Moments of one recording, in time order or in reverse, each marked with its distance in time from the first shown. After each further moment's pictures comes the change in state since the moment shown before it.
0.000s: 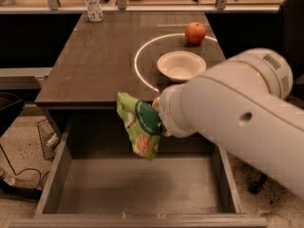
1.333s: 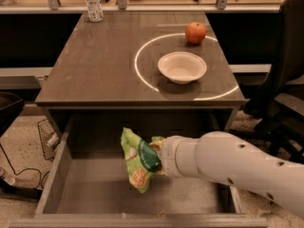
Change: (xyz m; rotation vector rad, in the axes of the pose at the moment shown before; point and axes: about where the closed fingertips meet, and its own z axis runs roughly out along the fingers) arm -0.022 0.102 0.100 0.002 -0.257 0.235
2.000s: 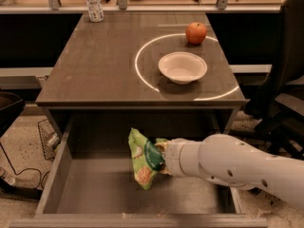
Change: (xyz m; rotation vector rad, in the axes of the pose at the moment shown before) arm 0.033 0.005 0.026 0.021 -0.009 0.064
